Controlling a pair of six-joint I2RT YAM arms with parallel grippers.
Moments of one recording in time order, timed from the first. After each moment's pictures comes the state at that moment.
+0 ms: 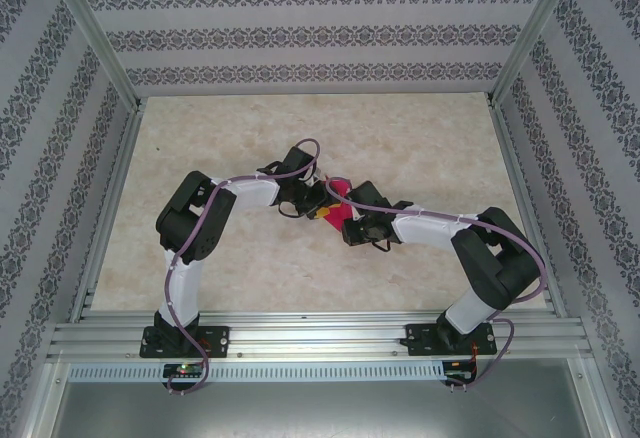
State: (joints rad) left arm -0.58 2.07 1.27 -0.18 0.56 -1.01; right arm 0.64 1.61 0.77 -0.27 -0.07 0.36
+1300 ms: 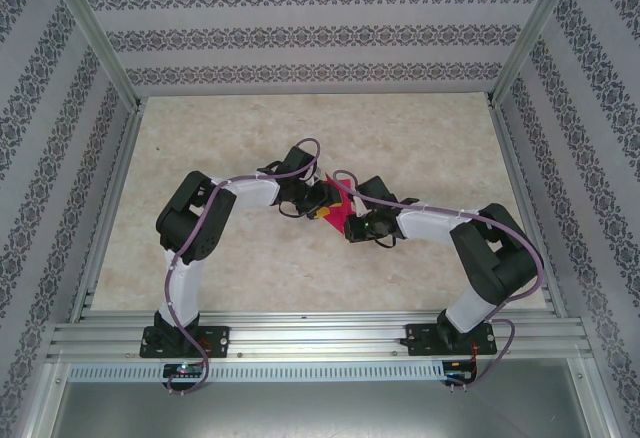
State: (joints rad) left arm -0.58 2.07 1.28 -0.18 0.56 -1.01; right arm 0.56 1.63 0.76 -0.22 -0.23 0.35
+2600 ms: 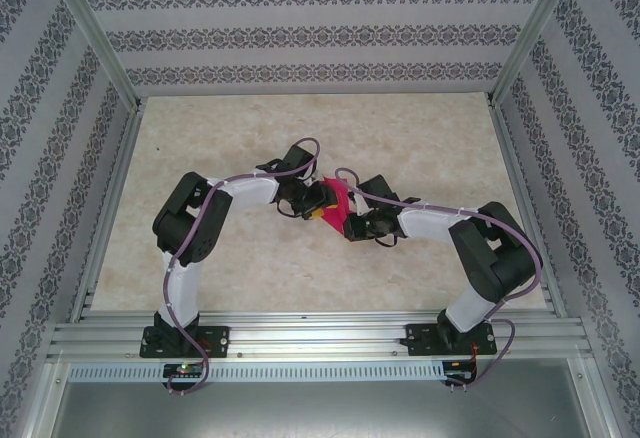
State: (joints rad) left arm -0.59 2.04 1.30 -0.30 0.51 -0.96; right arm 0.54 1.65 0.76 -0.19 -0.29 0.35
